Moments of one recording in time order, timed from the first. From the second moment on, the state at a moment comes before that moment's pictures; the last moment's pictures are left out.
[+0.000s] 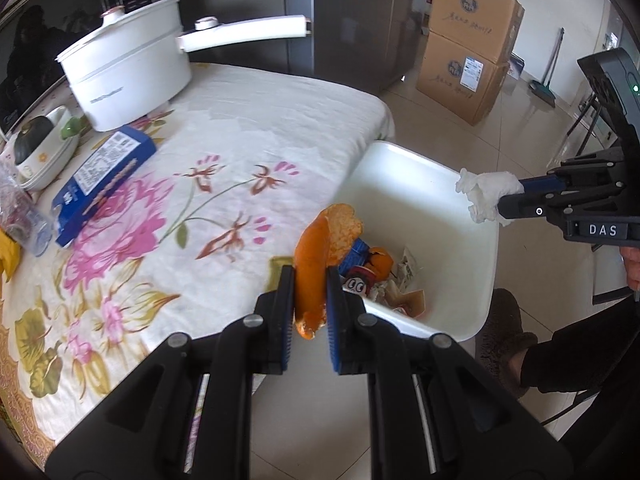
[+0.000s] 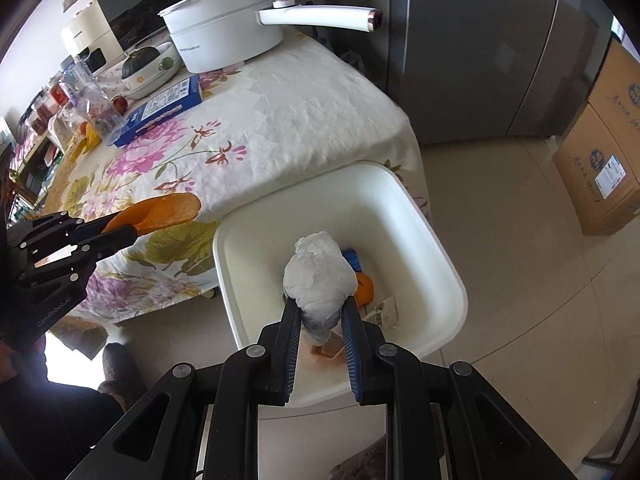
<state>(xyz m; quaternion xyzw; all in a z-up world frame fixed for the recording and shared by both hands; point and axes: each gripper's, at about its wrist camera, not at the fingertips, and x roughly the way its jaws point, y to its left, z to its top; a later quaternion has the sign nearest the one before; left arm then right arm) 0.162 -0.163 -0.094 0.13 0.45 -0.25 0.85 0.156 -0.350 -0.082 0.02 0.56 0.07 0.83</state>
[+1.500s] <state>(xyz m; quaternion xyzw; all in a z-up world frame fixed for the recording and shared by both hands) 0.174 -0.079 -0.086 0.08 0.46 -0.11 0.88 0.177 -0.339 -0.083 0.05 0.57 0.04 0.82</state>
